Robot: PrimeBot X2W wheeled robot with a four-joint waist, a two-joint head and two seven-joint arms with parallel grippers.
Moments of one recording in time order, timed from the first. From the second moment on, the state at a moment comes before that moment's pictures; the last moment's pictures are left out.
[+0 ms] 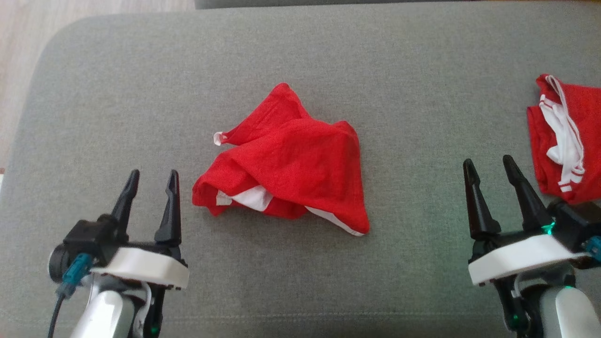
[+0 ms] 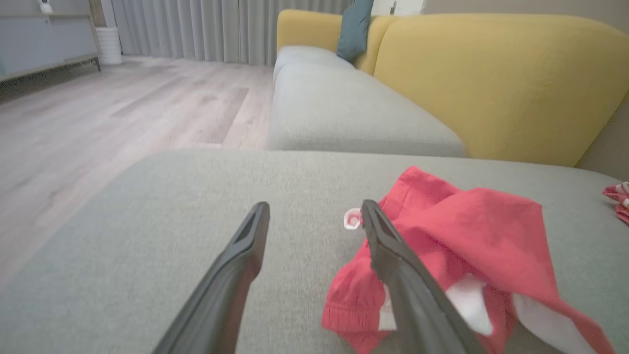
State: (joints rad) left arm -0.07 0.26 -0.29 0.09 -0.38 0.11 -0.24; right arm 0.02 -0.05 0.01 -0.13 0.20 0.13 0.09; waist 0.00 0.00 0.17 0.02
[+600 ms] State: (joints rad) left arm -0.07 0.23 -0.28 0.04 -0.27 0.10 -0.25; right arm 0.04 -0.05 0.03 -0.16 0.18 0.13 0.14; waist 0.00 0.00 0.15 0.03
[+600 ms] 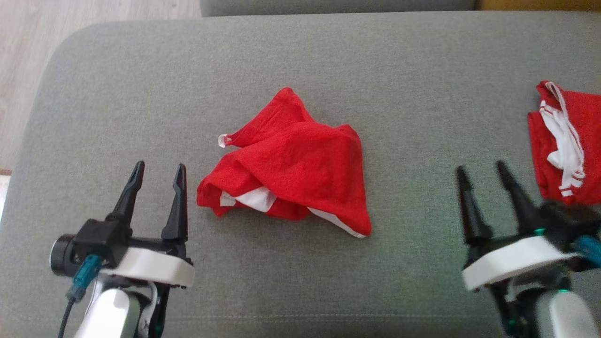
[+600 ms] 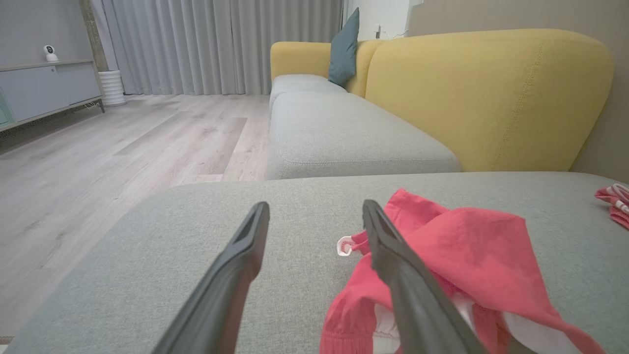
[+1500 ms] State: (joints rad) left arm -0.17 0.15 -0.27 0.06 -0.22 0.02 -0.25; right arm -0.12 -0.12 0.29 0.15 0.26 0.13 0.11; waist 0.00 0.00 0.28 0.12
